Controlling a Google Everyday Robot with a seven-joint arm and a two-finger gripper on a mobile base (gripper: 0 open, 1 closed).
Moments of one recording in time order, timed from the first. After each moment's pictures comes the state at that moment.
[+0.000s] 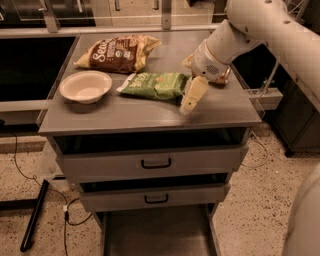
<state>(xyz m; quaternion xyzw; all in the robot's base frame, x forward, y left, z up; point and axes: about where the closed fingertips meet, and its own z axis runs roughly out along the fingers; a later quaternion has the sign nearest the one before) 0.659 -0.087 0.860 -0.66 0.69 0.11 0.26</state>
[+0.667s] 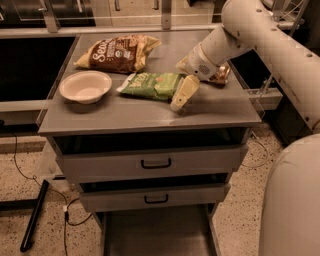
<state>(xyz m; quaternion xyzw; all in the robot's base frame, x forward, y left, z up) 0.686 -0.064 0.844 -0.63 0.70 0.17 0.28</state>
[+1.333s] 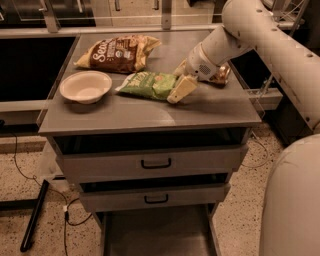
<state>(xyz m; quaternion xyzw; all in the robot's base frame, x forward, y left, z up) 0.687 -0.064 0.845 -0.63 0.70 0.17 0.28</state>
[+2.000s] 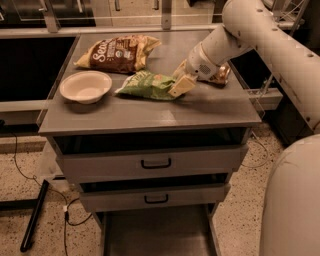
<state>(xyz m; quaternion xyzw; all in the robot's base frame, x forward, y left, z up) 0.687 -0.064 0.845 -0.63 0.70 0.17 0.28</state>
